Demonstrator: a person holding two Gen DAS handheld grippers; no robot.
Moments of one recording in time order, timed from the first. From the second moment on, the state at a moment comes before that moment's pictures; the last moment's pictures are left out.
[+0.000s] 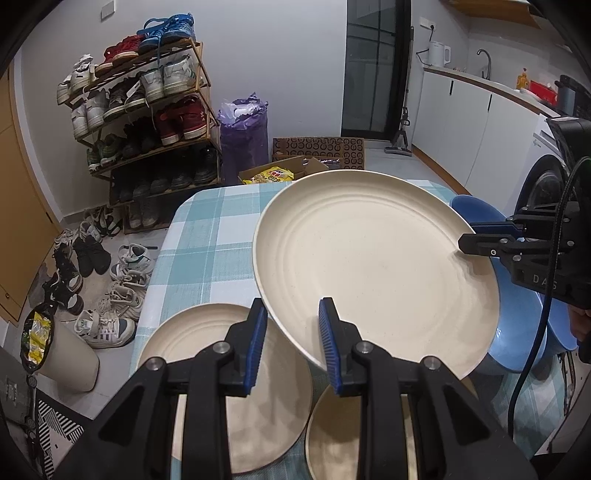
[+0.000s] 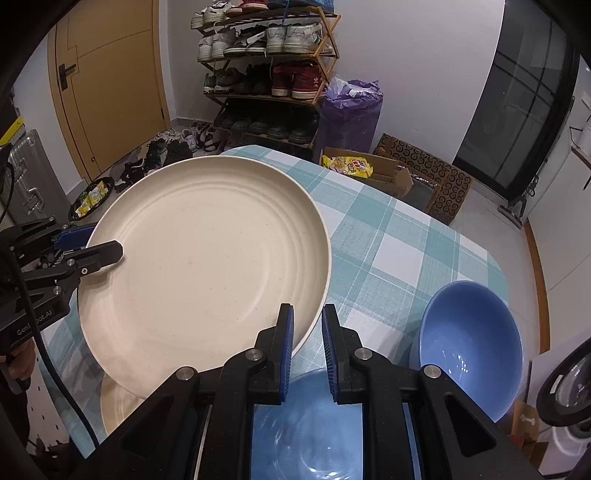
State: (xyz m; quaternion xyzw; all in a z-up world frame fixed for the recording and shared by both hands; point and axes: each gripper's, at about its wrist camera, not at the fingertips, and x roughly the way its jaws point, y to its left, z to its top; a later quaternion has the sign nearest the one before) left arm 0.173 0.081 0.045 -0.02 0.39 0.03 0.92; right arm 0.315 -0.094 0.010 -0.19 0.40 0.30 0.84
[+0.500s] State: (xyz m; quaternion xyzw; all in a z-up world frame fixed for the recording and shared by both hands) left arm 0.134 0.070 0.055 -0.01 0.37 0.03 0.93; right arm 0.272 -0.105 0.024 -0.19 0.38 0.30 0.85
